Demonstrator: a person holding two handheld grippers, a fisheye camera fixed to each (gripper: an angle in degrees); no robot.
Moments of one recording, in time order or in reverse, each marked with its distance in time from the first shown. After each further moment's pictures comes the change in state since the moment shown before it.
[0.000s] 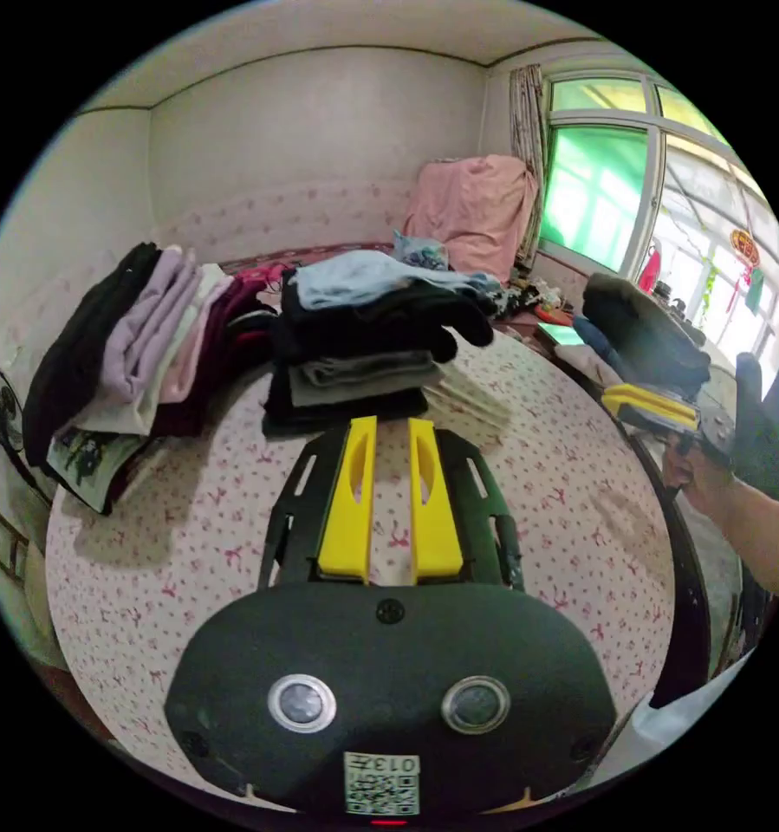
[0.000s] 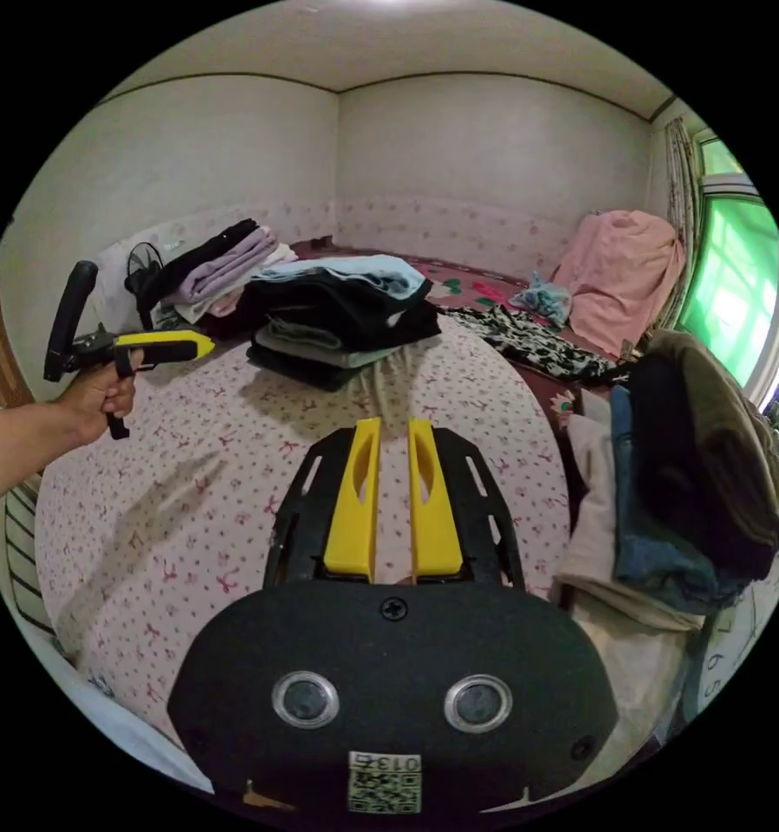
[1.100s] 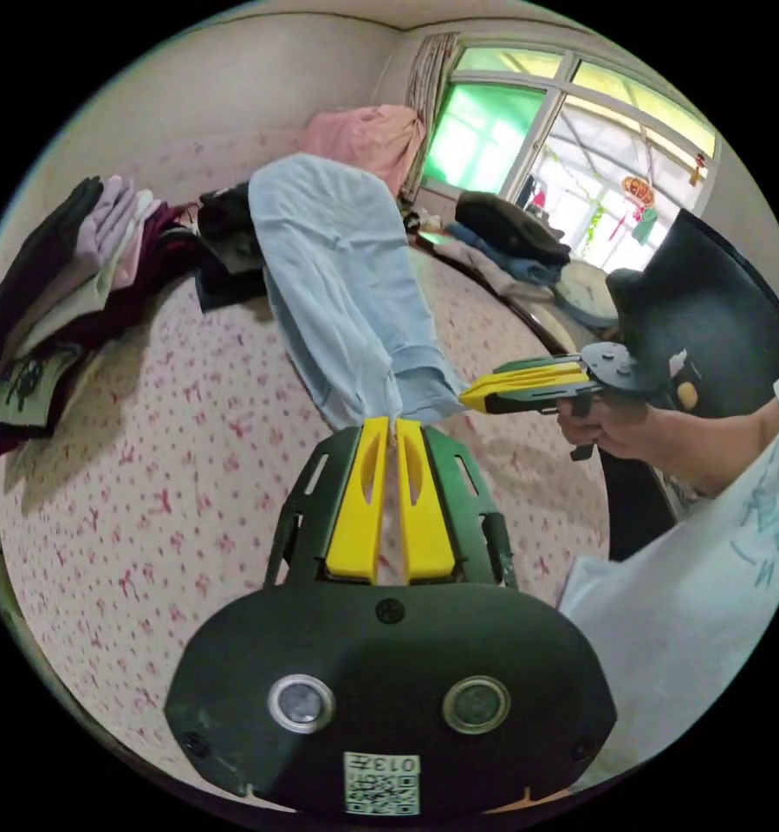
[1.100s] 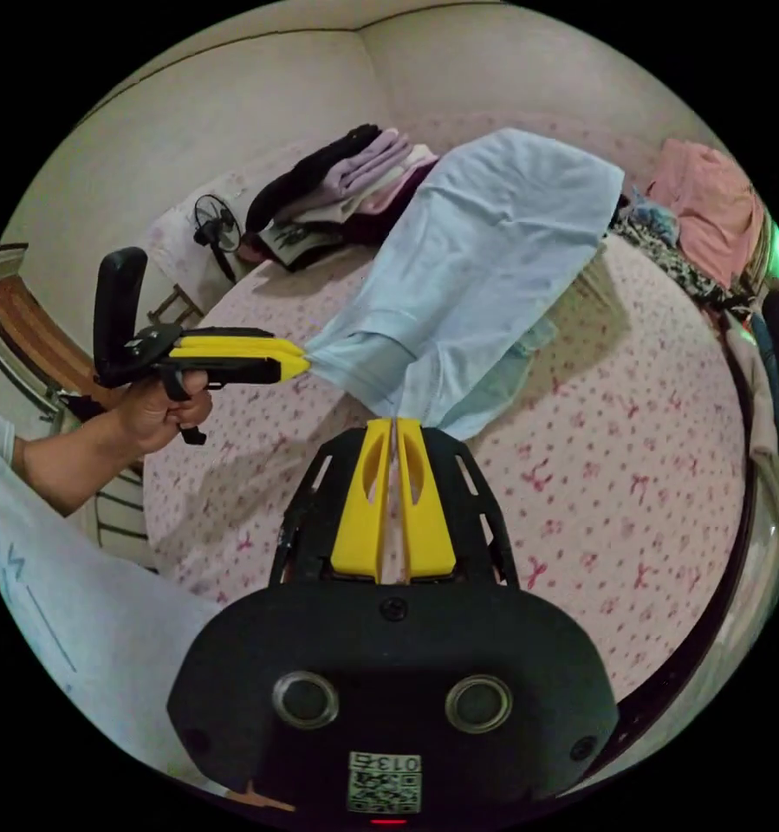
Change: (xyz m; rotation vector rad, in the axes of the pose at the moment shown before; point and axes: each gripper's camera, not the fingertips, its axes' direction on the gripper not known) left arm -0.147 0.252 -0.077 -0.258 0.404 0.198; right arm -0.348 0.048 0.057 -0.290 -0.325 0.053
